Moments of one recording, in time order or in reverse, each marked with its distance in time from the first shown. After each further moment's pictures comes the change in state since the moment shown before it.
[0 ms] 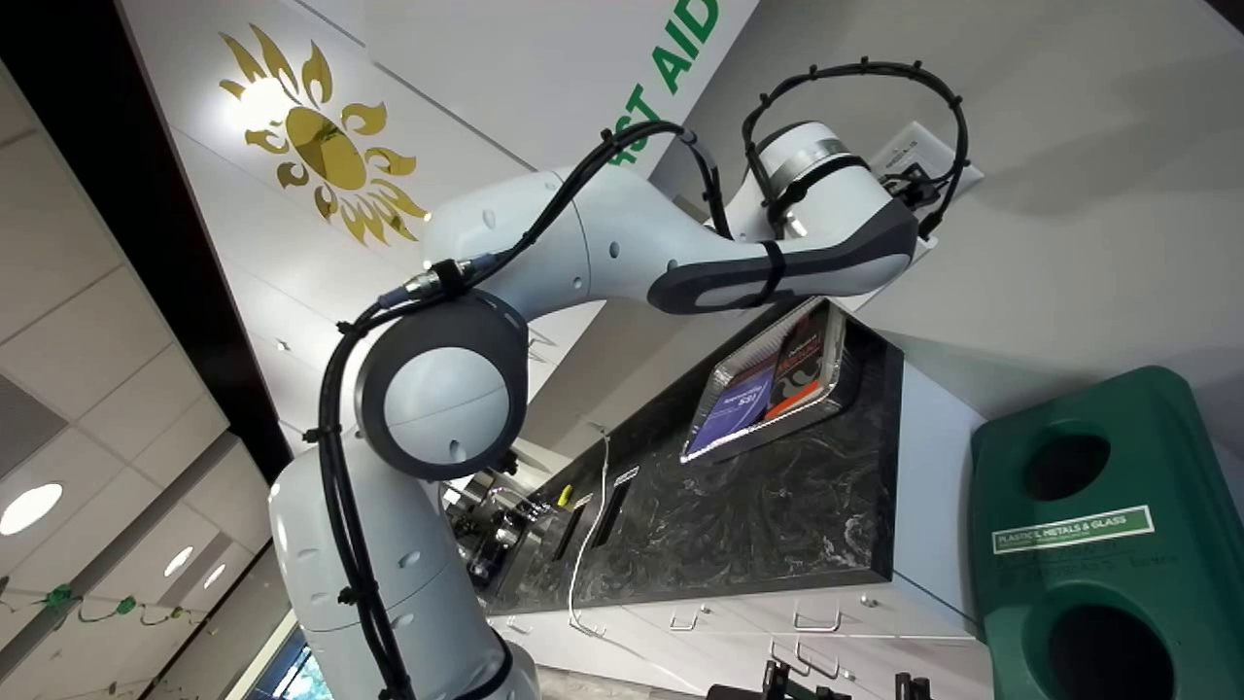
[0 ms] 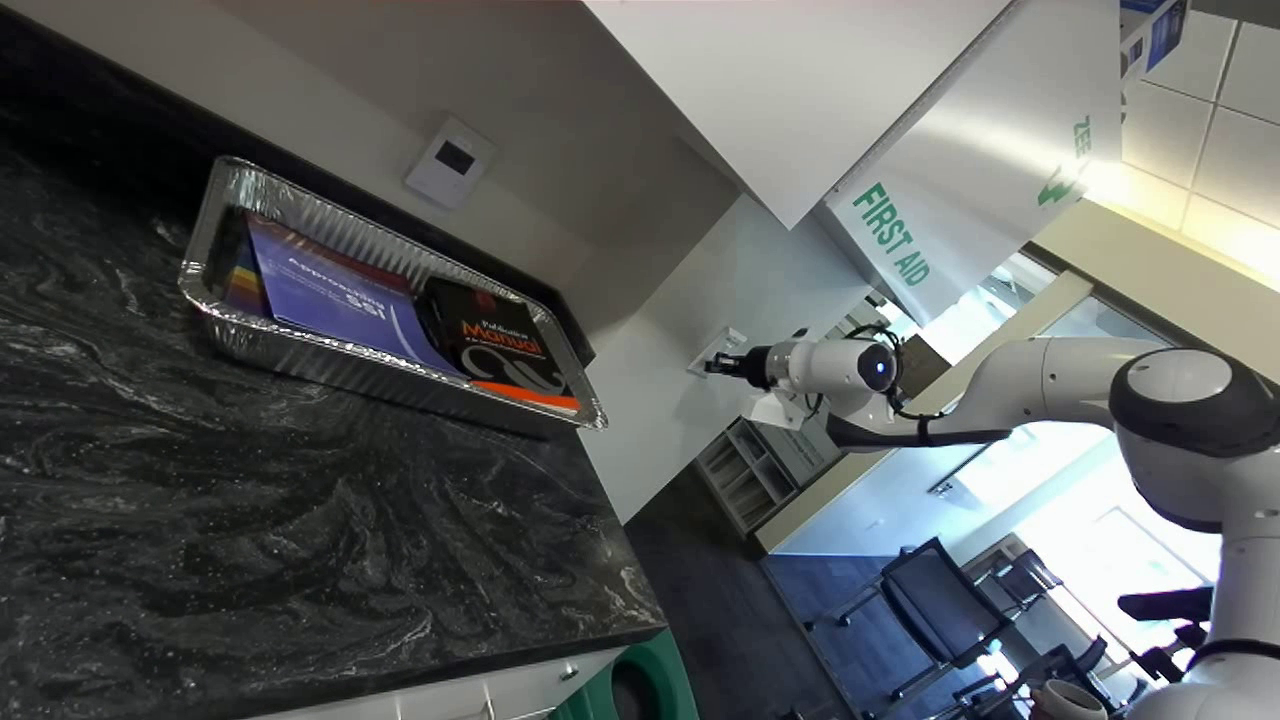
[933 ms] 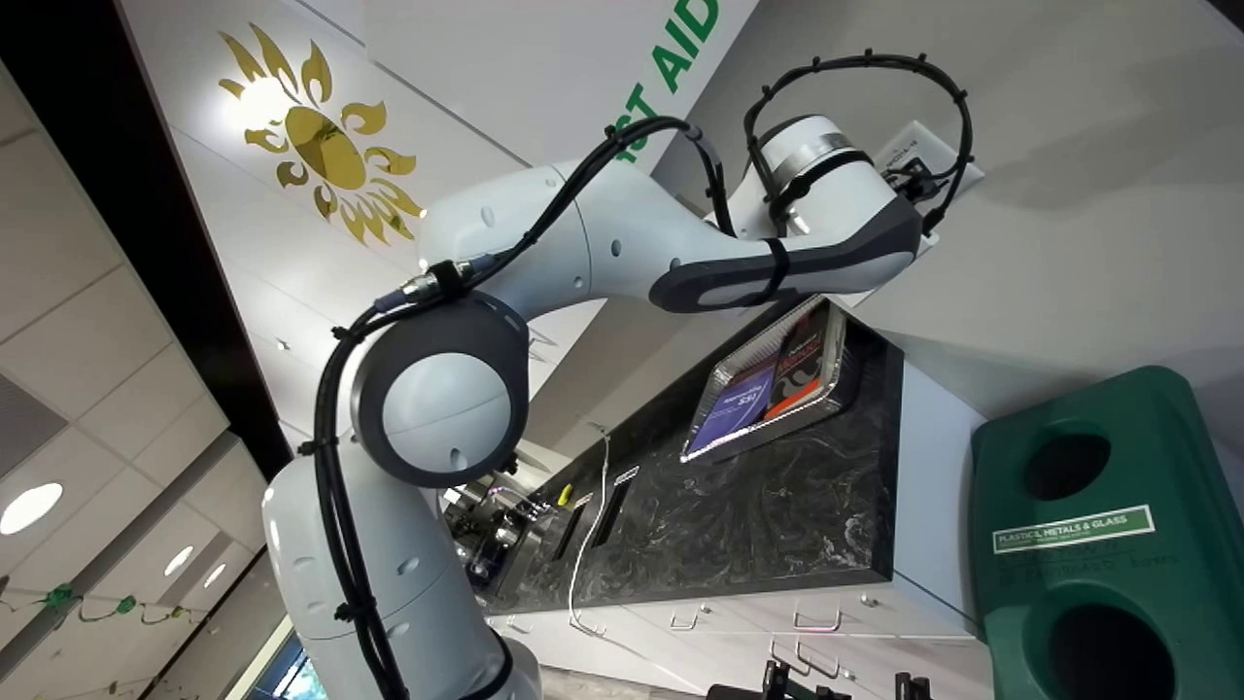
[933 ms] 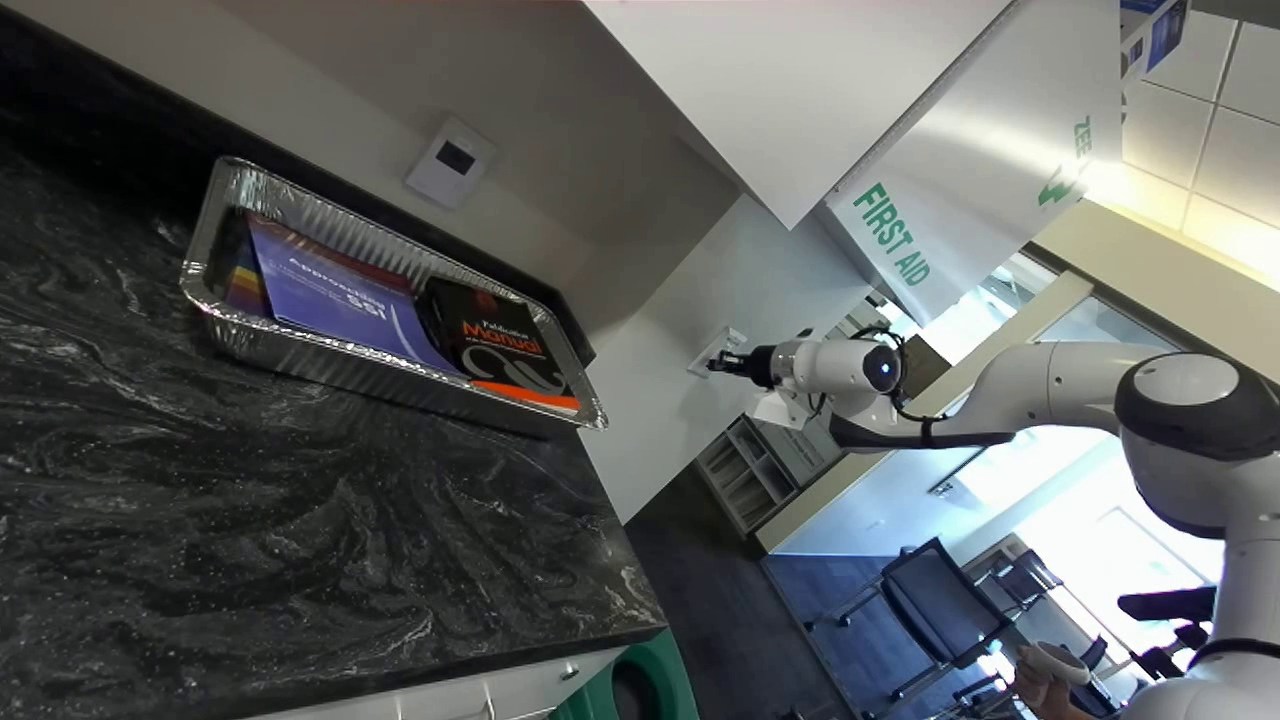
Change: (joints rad) arm -0.047 0.004 0.045 0.001 -0.007 0.002 0.000
